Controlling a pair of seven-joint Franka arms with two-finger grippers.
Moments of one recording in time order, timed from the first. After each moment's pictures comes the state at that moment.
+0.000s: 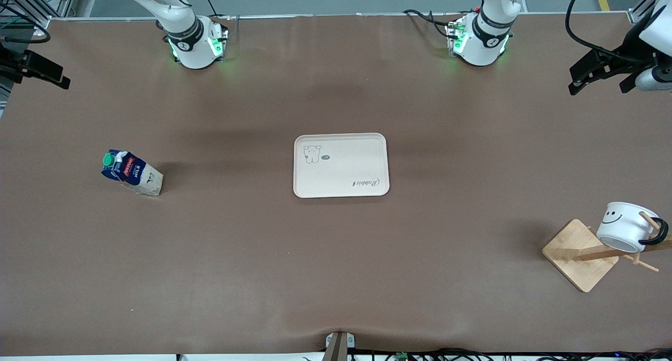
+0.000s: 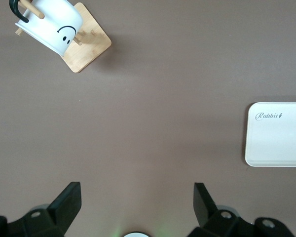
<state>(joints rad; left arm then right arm) -0.08 -0.12 -0.02 -1.59 0.01 1.48 -0.12 -0.04 -0.04 -0.01 -1.46 0.00 1.25 0.09</state>
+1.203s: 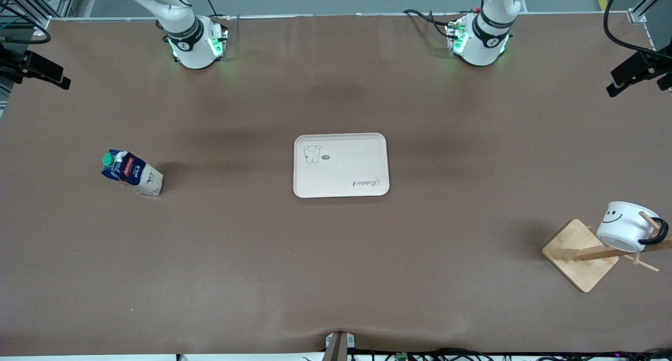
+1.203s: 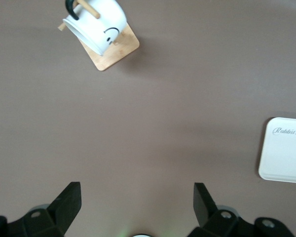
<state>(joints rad) 0.08 -0.12 -0.02 -1.57 0.01 1.48 -0.05 -0.04 -0.04 -0.01 -1.46 0.00 1.25 0.09</state>
